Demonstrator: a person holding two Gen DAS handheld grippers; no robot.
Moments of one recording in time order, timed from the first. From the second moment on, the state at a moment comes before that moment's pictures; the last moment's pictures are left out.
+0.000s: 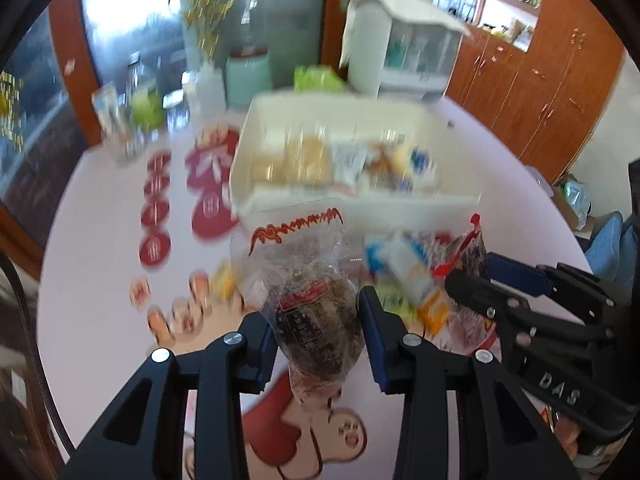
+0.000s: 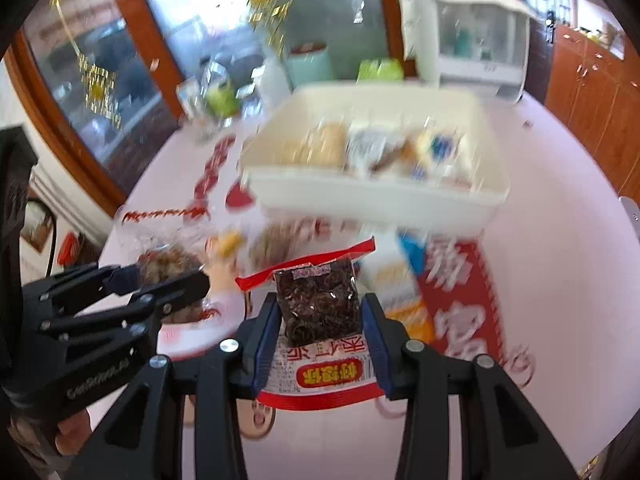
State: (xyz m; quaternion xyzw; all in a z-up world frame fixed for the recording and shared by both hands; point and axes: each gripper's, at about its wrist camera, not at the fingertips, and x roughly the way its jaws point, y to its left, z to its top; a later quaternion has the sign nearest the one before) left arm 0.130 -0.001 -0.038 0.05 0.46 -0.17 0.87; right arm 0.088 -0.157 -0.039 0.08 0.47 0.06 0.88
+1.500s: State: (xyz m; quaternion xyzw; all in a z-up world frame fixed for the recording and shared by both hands) left arm 0.343 -0.095 -0.082 0.20 0.48 -0.07 0.85; right arm 0.295 -0.246 -0.056 0.08 0.50 -0.04 0.86
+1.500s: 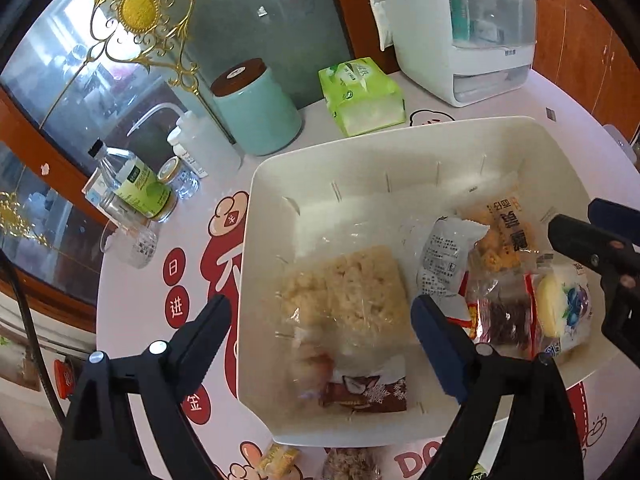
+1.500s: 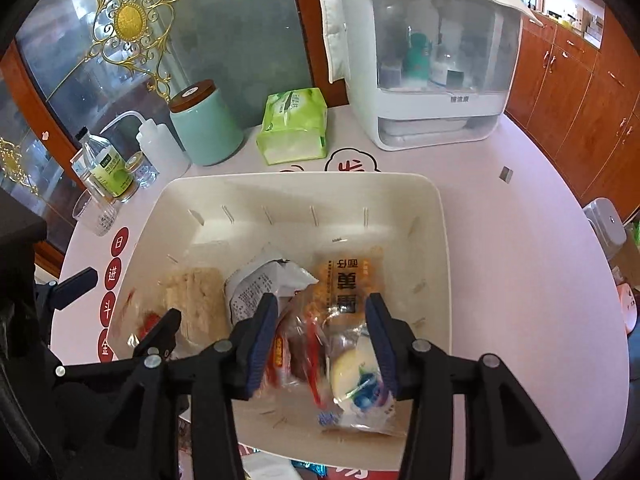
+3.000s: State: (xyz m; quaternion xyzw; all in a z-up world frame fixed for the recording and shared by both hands) left arm 0.213 -0.027 0.019 0.17 0.42 -0.17 0.88; right arm 0.167 -0.210 0.016 0.13 0.43 -0.01 0.89
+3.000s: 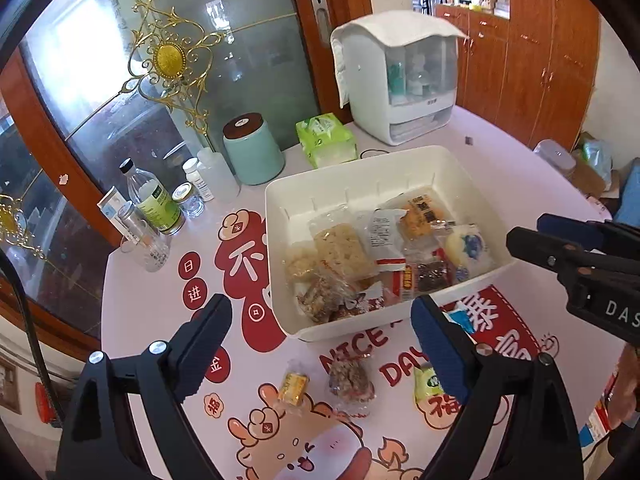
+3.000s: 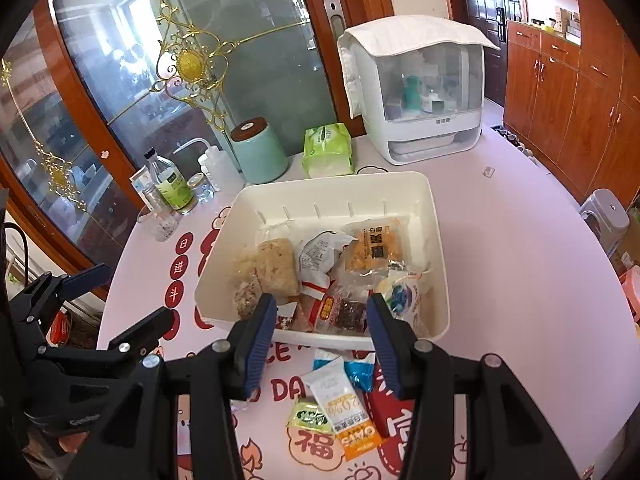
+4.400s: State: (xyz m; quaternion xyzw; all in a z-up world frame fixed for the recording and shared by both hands) left arm 0.220 0.009 -0.170 0.07 0.55 -0.13 0.82; right arm 0.141 -0.208 -0.155 0.16 0.57 0.03 0.80
